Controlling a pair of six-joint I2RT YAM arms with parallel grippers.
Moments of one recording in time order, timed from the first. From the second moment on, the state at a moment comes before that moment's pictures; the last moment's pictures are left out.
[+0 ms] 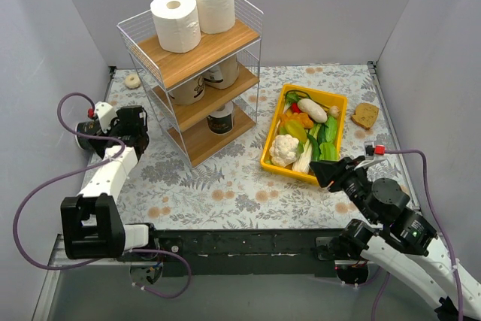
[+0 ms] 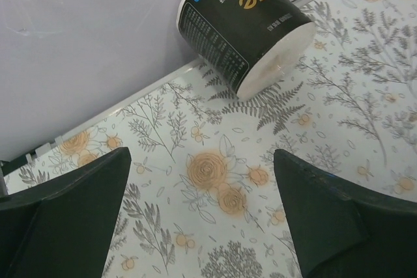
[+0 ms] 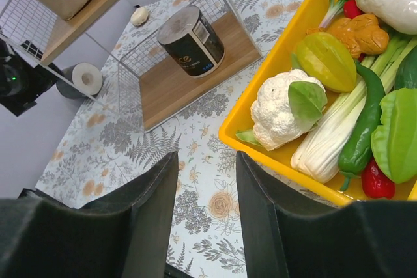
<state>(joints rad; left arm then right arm) 0.01 1.24 0.83 -0.34 -0.96 -0.57 0.87 0.20 0.57 -0.48 0.36 0.60</state>
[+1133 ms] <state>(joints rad) 0.16 1.60 0.75 0.32 -0.84 0.01 0.87 0.04 0.68 -0.56 0.47 0.43</state>
